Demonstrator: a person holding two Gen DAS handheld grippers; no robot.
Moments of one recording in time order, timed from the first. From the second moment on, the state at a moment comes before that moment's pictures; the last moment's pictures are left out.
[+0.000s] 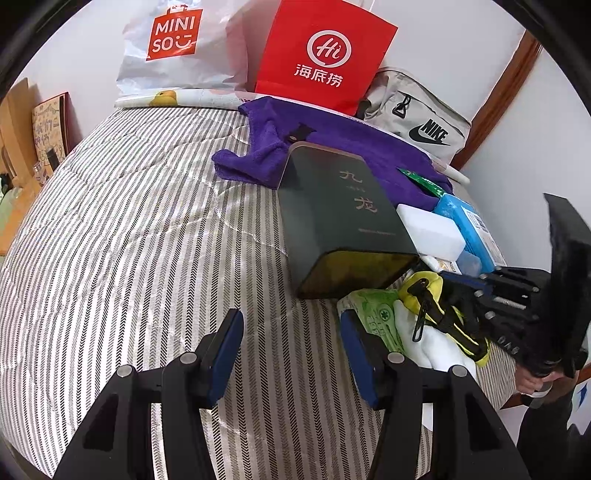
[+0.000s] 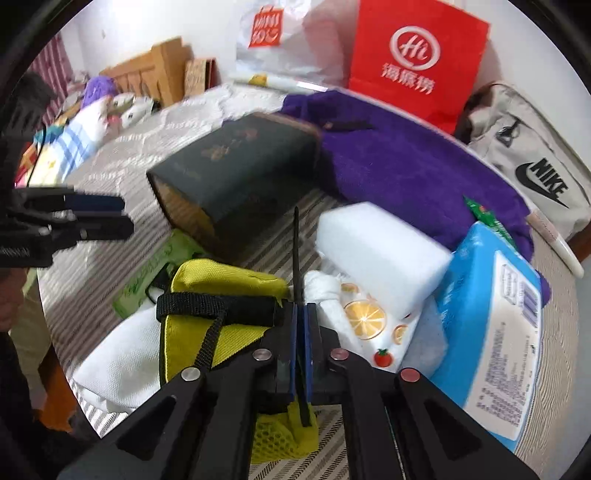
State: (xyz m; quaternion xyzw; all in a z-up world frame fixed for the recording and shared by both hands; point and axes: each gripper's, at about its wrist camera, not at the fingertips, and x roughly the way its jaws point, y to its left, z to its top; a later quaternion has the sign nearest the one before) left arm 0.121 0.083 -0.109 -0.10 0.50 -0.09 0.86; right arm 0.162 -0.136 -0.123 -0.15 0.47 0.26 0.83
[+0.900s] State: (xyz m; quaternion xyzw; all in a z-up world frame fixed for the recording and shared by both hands) left arm 0.095 0.015 -0.123 -0.04 0.52 -0.16 0.84; right arm 0.064 -0.239 -0.086 -0.06 0.43 0.22 0.87
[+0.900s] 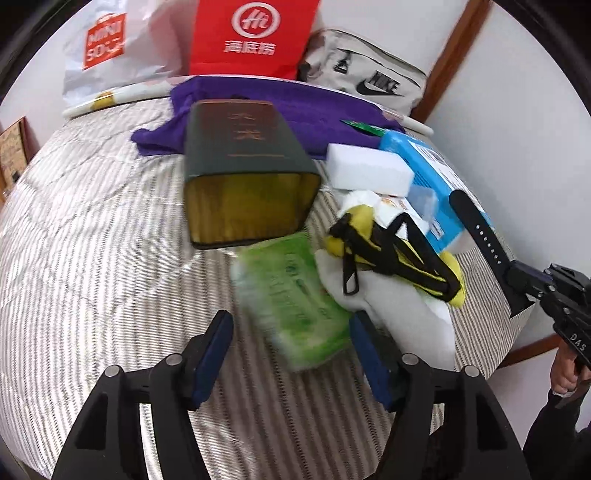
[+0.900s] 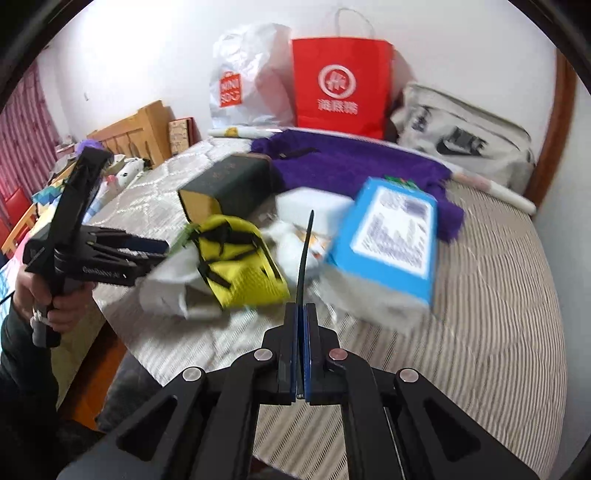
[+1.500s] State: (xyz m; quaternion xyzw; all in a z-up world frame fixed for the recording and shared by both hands) left arm 0.094 0.010 -0.128 0.02 0.48 -0.09 0.87; right arm 0.057 -0.266 -0.141 -0.02 0.48 0.19 0.86
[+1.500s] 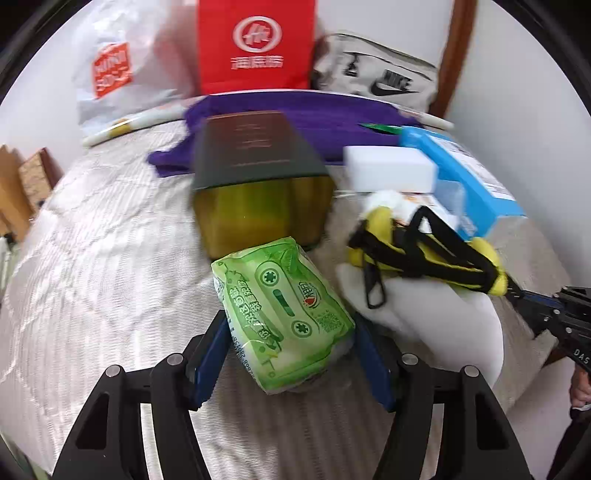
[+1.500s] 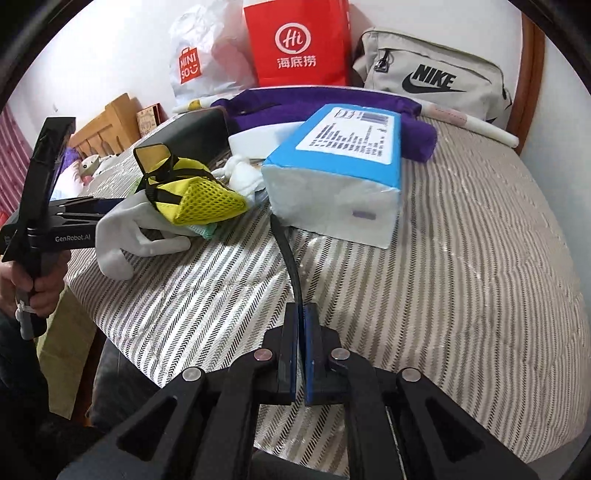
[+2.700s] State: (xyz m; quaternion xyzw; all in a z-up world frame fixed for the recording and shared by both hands) left arm 0.083 0.044 -0.058 -0.03 0.42 -0.10 0.90; right arm 0.051 -0.266 -0.075 -0.01 0.40 0.19 0.90
